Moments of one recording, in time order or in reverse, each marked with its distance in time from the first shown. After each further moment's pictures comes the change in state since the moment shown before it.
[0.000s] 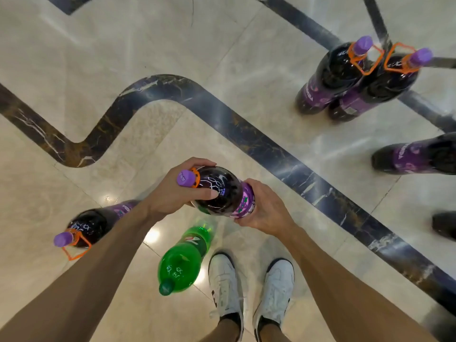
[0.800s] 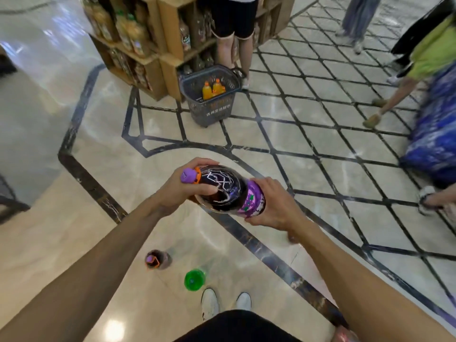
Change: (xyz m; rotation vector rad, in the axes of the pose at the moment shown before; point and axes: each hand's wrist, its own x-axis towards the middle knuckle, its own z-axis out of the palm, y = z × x) left_hand -0.476 0.514 -0.048 -0.193 -0.003 0.465; right_hand -0.380 -0.512 -0.407 -0.383 0.295 -0.368
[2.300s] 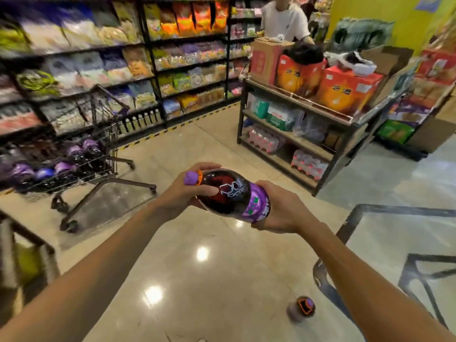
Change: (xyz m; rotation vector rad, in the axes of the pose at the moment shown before) left_hand -0.675 -0.063 0.083 -0.222 1.633 0.275; right_hand -0.163 -0.535 0.205 -0.161 -0.787 -1.498
